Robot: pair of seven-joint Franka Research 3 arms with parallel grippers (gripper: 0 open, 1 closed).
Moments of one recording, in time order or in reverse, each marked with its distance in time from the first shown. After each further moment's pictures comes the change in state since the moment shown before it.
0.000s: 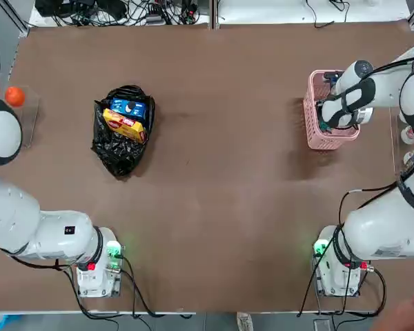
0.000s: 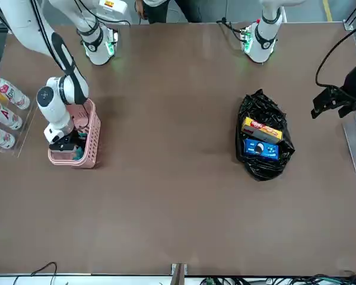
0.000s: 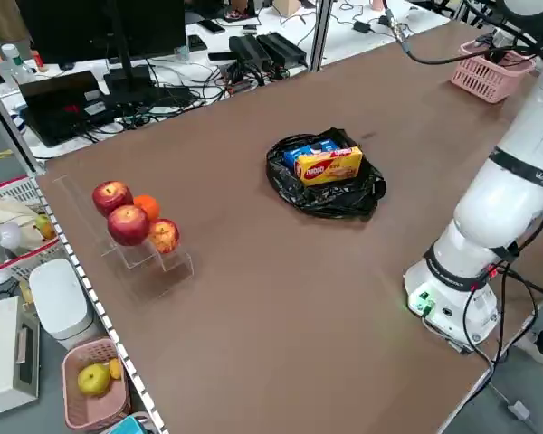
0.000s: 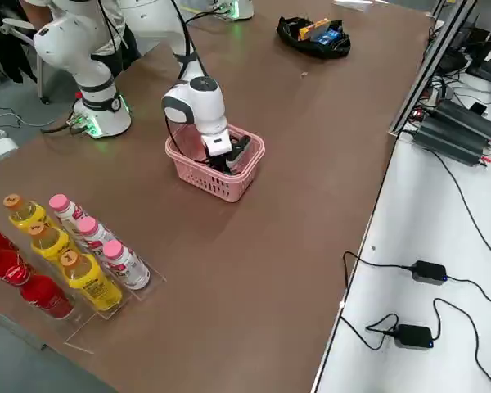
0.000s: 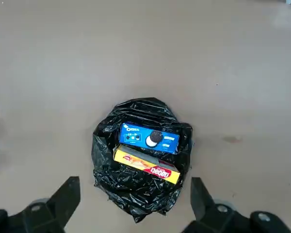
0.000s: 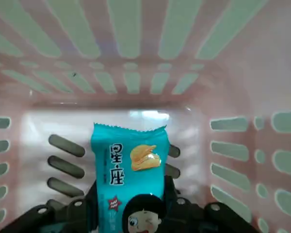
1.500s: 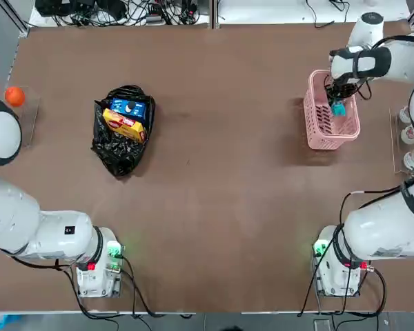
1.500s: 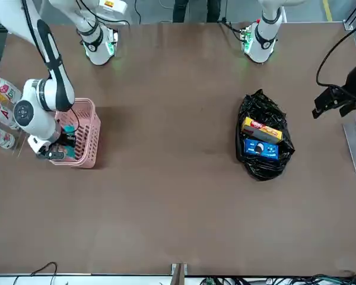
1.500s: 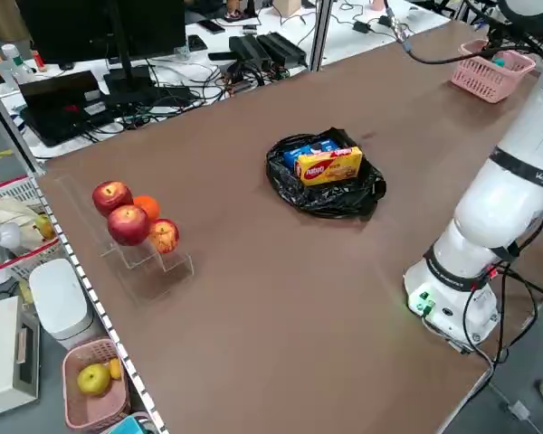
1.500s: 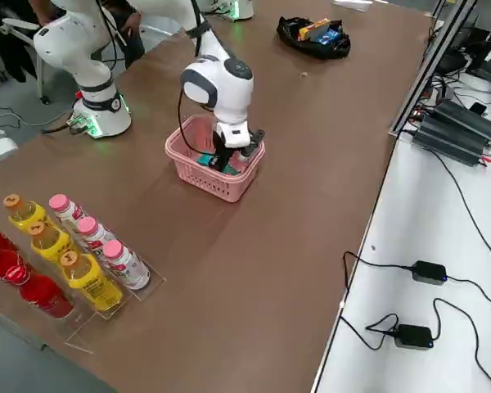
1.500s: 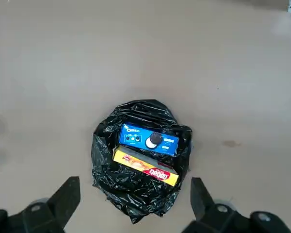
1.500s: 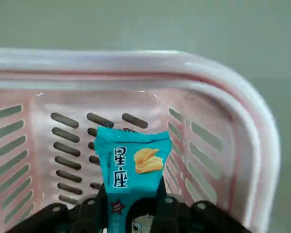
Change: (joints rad) left arm 0.006 -0.005 0.001 0.001 0.000 0.004 -0.031; right arm 0.000 -0.101 0.006 0.280 0.000 -0.702 -0.044
